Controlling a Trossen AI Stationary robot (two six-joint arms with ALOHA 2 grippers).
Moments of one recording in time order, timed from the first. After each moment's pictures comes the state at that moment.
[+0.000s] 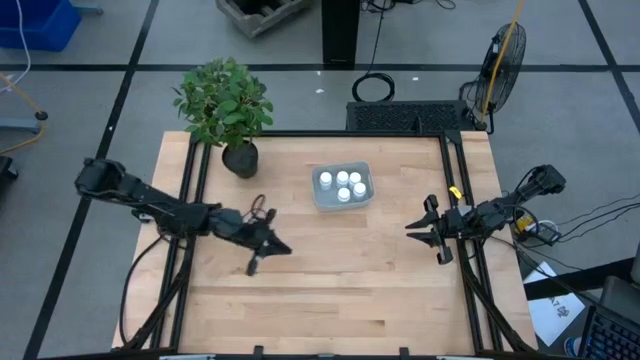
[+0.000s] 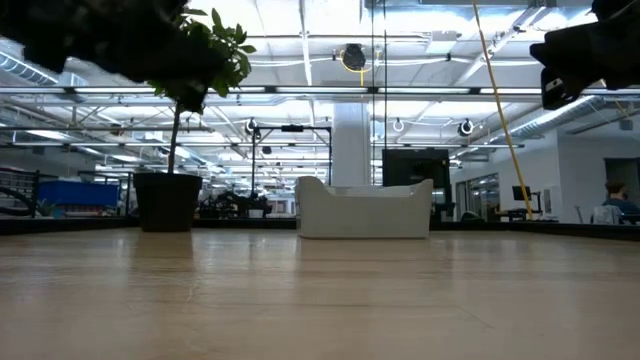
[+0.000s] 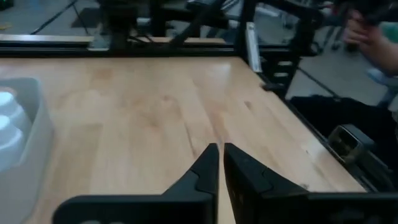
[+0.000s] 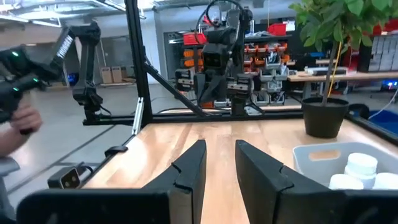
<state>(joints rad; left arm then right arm) -0.25 1.23 0.44 0.52 0.05 -0.10 0.53 0.13 0.02 0.21 0.42 0.04</state>
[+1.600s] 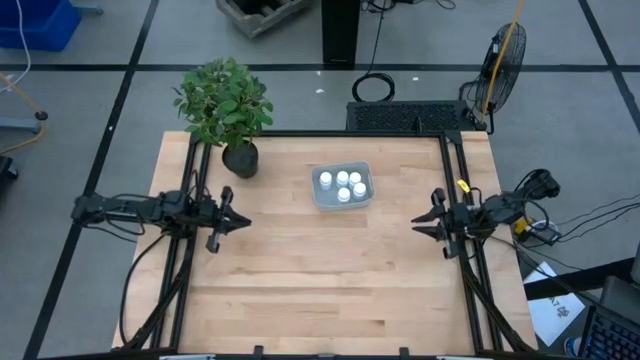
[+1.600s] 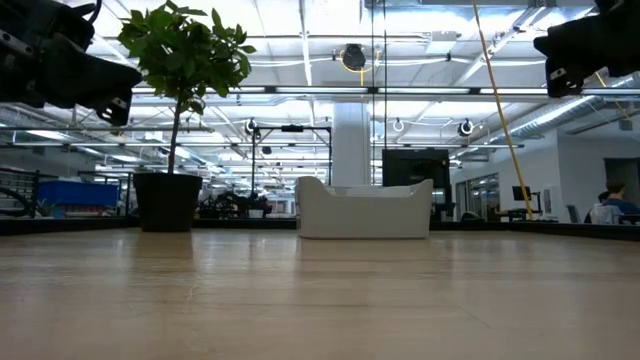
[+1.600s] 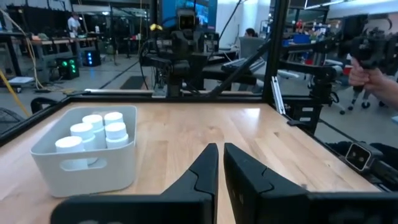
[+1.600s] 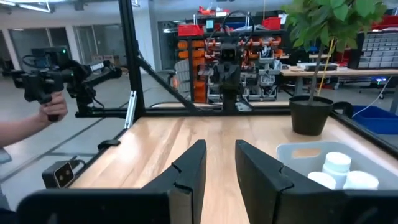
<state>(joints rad) -0.08 0.10 0.01 0.09 0.08 -0.05 0.51 0.00 0.13 -0.10 0.42 0.05</state>
